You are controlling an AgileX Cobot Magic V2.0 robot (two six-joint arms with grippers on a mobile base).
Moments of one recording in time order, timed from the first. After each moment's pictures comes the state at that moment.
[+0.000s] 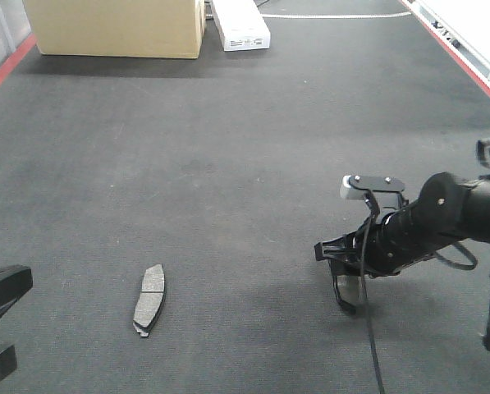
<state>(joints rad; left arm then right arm) -0.41 0.61 -0.49 -0.14 0.40 -0.07 0.22 1.77 -0.99 0.32 0.49 -0.15</state>
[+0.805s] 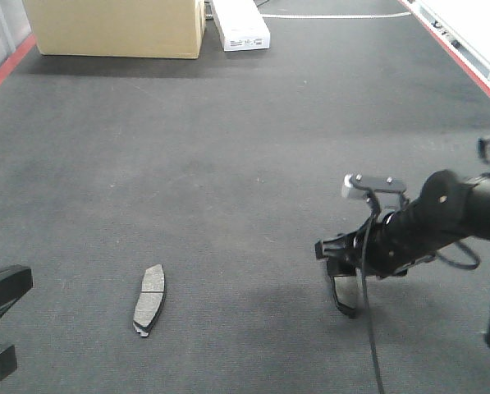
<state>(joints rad) -0.41 0.61 -0.49 -0.14 0.40 -0.07 0.22 1.72 -1.00 0.31 0.54 -0.11</state>
